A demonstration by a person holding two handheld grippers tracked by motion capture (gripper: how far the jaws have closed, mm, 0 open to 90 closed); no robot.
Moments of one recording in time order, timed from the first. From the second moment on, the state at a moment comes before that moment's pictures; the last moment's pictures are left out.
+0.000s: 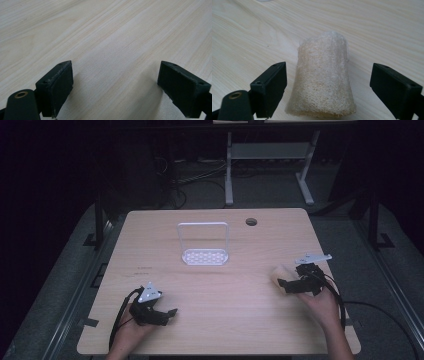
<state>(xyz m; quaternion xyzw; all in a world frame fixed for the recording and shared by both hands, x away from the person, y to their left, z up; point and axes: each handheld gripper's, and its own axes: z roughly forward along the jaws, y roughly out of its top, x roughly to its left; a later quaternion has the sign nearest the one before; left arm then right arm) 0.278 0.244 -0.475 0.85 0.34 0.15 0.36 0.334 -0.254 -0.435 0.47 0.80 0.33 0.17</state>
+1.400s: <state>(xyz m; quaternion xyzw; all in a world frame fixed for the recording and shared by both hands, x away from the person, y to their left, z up) 0.278 0.244 -0.475 0.85 0.34 0.15 0.36 0.333 -0.248 -0.446 0.46 0.83 0.29 0.14</state>
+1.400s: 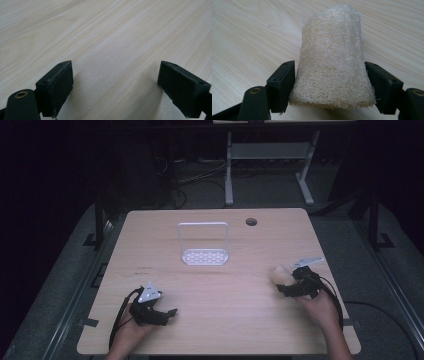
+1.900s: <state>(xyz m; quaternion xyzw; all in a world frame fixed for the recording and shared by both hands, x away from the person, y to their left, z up) 0.278 0.244 -0.475 0.85 0.34 0.15 0.36 0.330 -0.241 -0.430 0.45 0.83 0.30 0.15</state>
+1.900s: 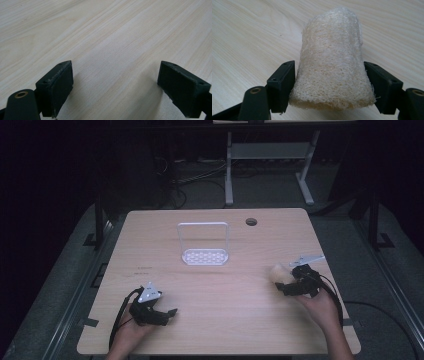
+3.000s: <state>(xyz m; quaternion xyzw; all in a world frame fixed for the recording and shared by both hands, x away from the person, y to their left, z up) 0.277 0.245 -0.475 0.85 0.34 0.15 0.36 0.340 -0.209 -0.405 0.40 0.85 0.31 0.15</state>
